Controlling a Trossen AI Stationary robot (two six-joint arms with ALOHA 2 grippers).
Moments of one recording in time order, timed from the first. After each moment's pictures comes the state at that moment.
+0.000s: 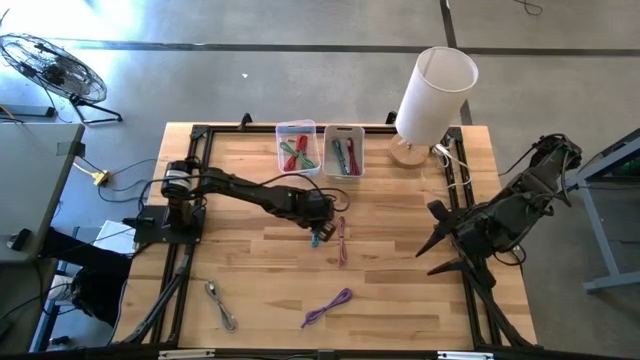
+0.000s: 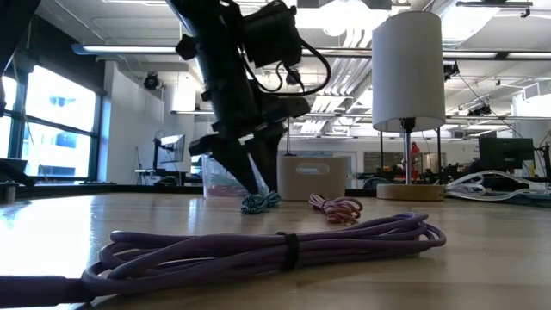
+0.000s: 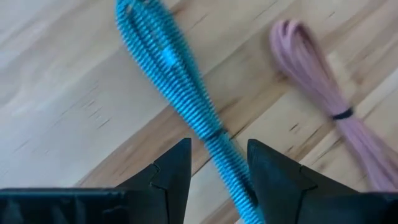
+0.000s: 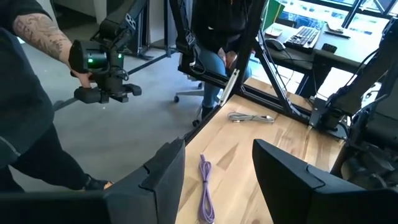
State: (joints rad) left arm -0.03 1.91 1.28 -0.50 -0.14 -0.91; right arm 0.72 0.95 1.20 -0.55 0.19 -0.04
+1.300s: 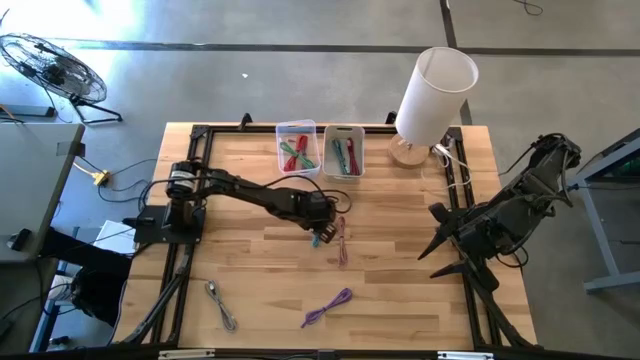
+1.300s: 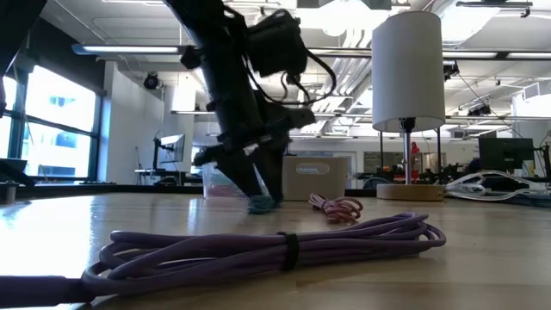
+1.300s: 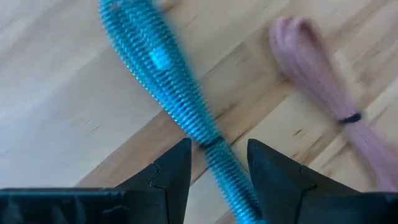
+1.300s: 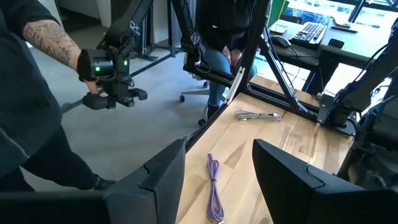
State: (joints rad) left arm -0.03 1.96 1.28 -0.46 -0.13 -0.90; right arm 0.74 0.95 1.20 -0.56 0.20 -0.01
